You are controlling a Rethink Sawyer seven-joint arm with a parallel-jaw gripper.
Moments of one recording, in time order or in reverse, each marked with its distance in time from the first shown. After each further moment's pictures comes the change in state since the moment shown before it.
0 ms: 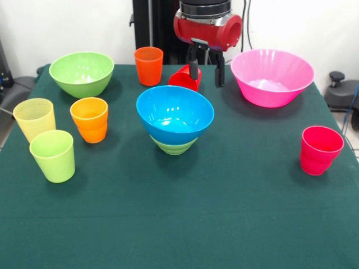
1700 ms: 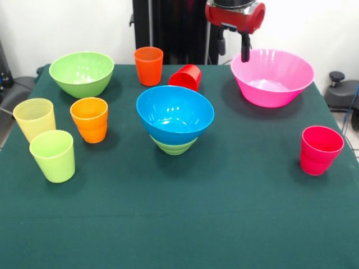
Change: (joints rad) arm 0.040 -0.060 0.019 0.249 0.033 -0.017 0.000
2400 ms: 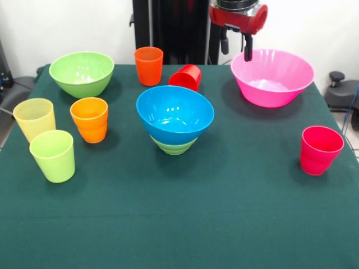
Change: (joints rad) arm 0.005 0.013 0.004 0.021 0.001 -0.002 0.000
